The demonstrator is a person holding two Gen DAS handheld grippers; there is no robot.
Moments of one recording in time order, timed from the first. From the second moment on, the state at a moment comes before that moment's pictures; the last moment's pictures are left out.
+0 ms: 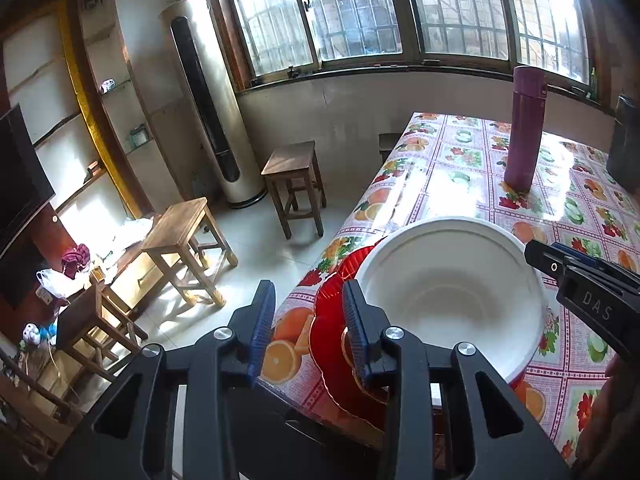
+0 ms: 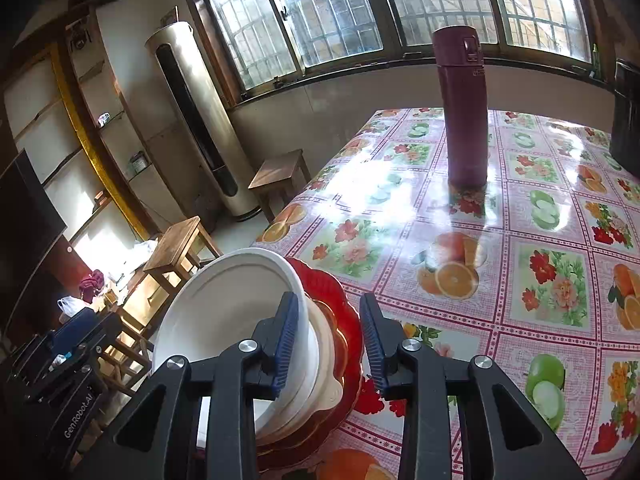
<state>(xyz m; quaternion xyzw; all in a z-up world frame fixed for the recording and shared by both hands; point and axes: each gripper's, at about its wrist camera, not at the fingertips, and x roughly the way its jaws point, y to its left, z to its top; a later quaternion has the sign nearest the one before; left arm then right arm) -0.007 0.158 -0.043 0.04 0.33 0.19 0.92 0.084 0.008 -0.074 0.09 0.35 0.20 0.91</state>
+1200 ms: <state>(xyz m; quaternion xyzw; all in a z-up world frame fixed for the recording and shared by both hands) -0.010 0.051 -0.002 0.12 0.28 0.16 0.94 0.092 -0.102 -0.076 0.20 0.33 0.17 0.91</state>
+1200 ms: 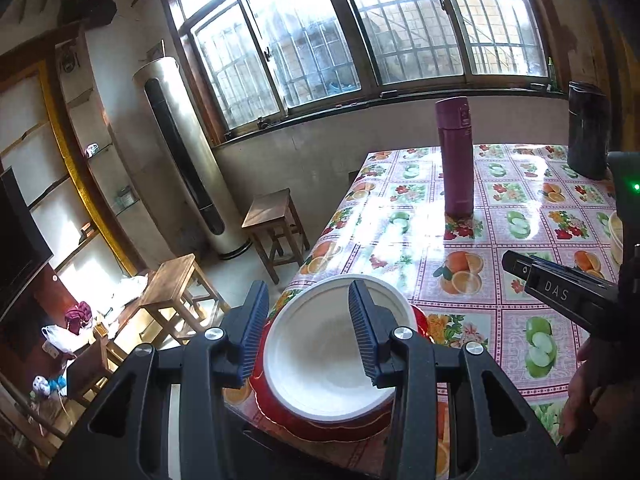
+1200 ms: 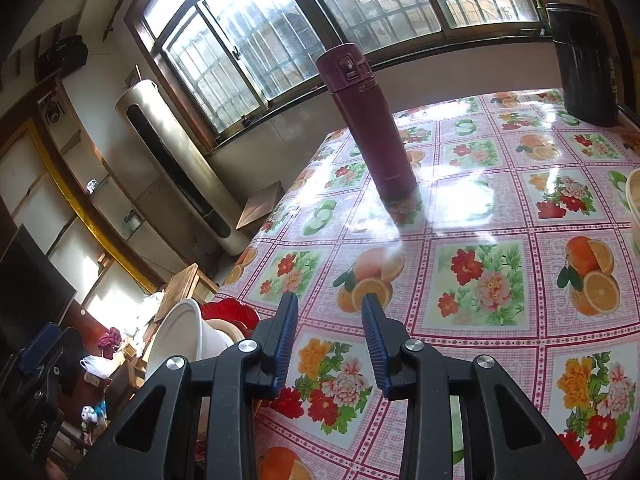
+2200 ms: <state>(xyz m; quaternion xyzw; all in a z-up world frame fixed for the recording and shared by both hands) 0.158 -0.266 -0.056 0.12 0.49 -0.16 0.85 0.086 -0.521 -0.123 0.42 0.29 -0.01 0.86</state>
